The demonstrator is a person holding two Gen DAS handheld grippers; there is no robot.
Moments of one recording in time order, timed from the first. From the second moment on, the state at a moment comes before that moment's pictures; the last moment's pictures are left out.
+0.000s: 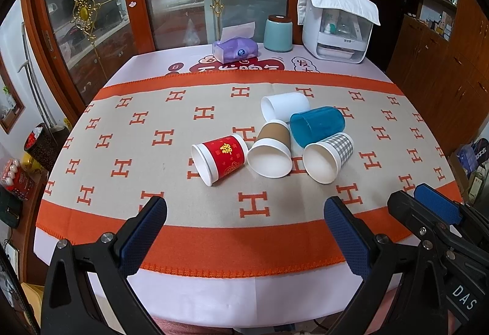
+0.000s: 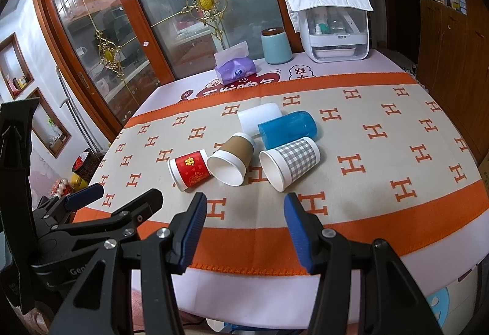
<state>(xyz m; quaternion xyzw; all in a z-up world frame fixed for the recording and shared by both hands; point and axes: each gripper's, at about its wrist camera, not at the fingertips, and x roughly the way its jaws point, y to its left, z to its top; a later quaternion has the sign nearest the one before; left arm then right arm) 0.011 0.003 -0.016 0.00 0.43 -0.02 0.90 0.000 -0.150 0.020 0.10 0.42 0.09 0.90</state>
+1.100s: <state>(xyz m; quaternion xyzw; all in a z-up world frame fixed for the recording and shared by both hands) 0.103 -0.066 -0.015 0.10 0.46 -0.14 0.87 0.057 -0.238 -0.018 0.21 0.47 0.04 0.86</state>
